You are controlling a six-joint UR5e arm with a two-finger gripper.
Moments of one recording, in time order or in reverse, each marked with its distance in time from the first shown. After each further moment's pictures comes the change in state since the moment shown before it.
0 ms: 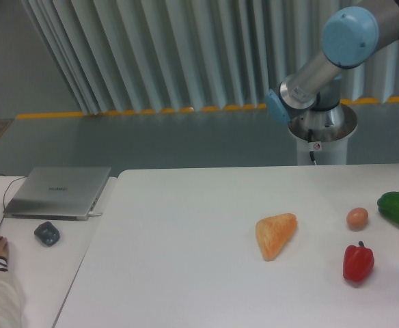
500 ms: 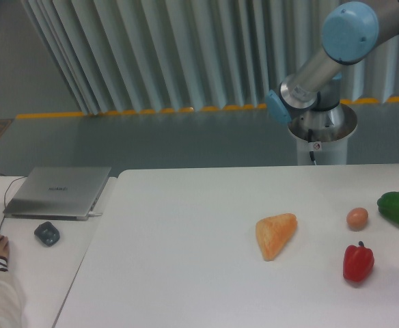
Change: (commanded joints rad) arm 0.047 0.003 0.028 0.005 0.000 -0.121
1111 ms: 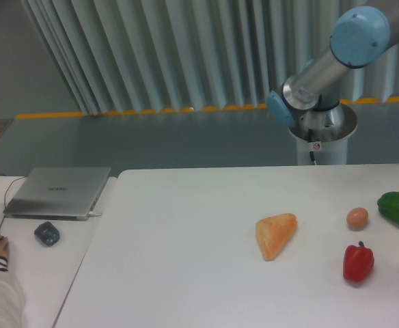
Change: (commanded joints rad) arm 0.003 -0.037 0.000 0.011 0.000 -0.052
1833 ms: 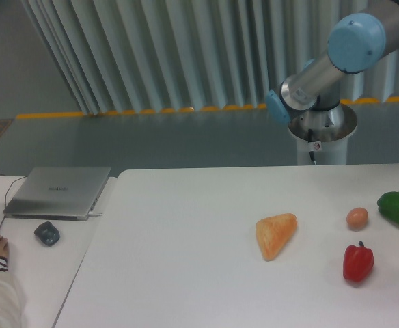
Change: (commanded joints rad) arm -0.092 0.021 -0.073 -0.008 0.021 -0.141
